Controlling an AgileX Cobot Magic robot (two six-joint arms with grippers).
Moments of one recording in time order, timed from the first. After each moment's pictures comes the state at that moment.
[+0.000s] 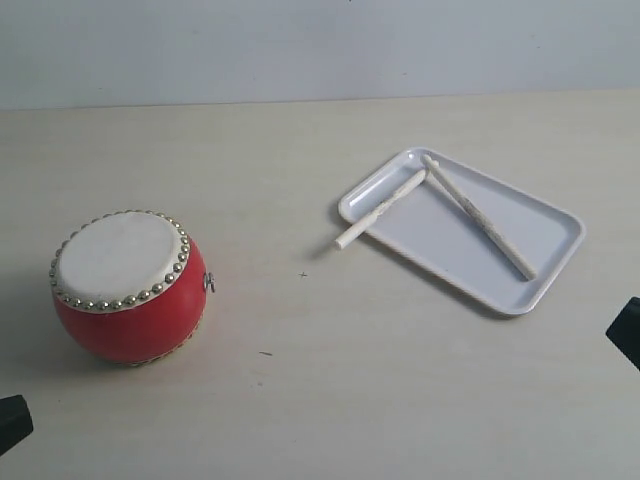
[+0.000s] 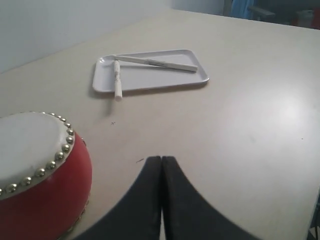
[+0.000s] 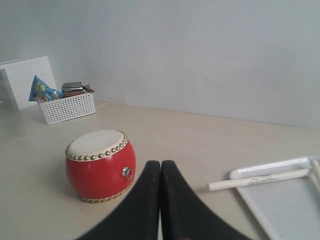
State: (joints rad) left arm -0.87 0.08 0.00 -0.14 0.26 0.16; right arm 0.30 0.01 0.00 1.29 0.32 -1.11
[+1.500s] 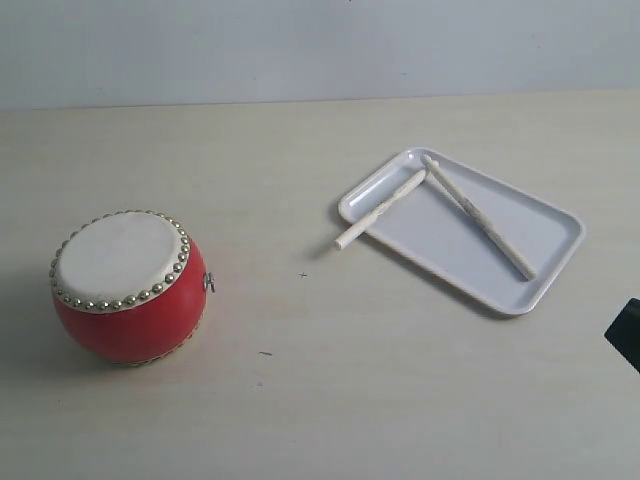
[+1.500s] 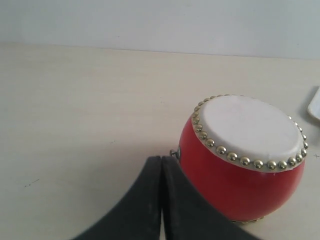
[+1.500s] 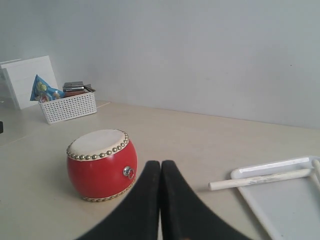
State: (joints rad) left arm -0.08 0.01 0.00 -0.16 0.37 0.05; right arm 0.30 0.01 0.00 1.29 0.33 -1.11
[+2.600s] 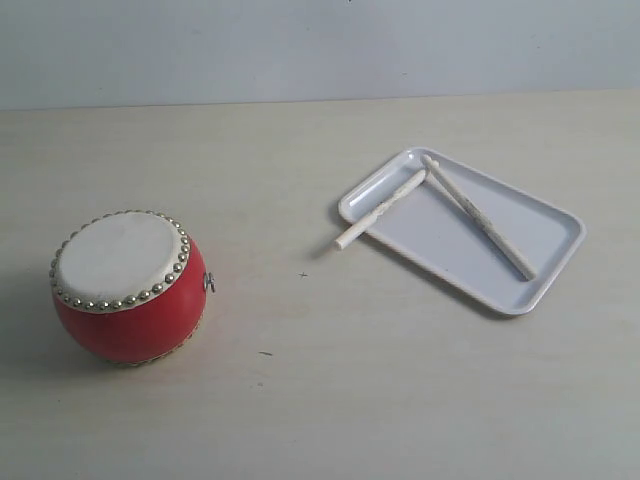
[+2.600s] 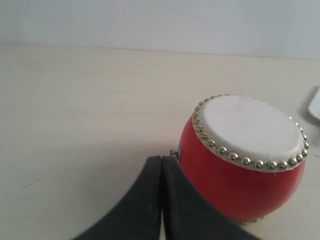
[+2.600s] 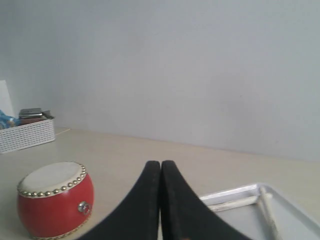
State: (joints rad) left arm -0.07 0.01 0.00 -0.16 0.37 0.05; right arm 0.30 0.01 -0.06 1.14 0.19 -1.01
